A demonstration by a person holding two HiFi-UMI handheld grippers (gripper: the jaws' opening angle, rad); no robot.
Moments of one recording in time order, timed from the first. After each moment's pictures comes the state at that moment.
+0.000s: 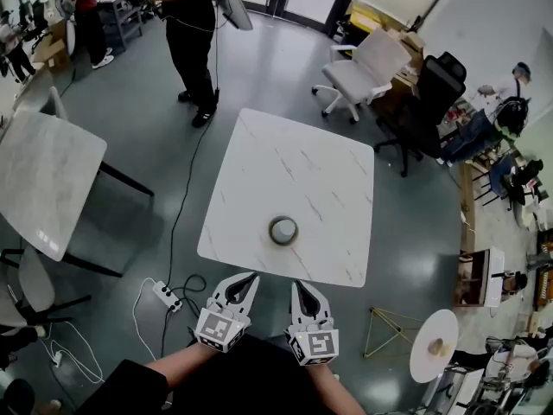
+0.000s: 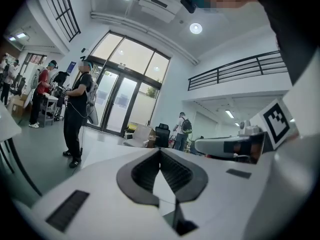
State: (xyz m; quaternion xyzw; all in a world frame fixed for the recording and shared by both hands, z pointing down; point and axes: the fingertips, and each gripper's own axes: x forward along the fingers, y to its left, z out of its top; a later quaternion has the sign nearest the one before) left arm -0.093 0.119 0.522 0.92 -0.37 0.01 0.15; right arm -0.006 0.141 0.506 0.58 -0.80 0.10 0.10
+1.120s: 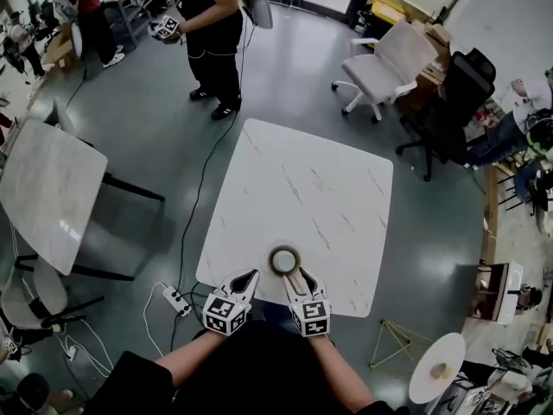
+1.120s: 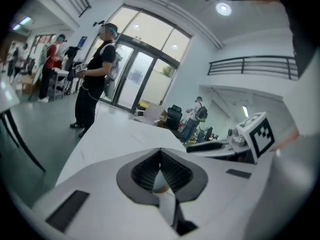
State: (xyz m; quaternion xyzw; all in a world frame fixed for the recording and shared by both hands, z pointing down) left arm -0.059 -0.010 0.638 0.87 -0.39 0.09 0.28; right arm 0.041 -0.005 0.660 0.48 -0.81 0.21 0.25
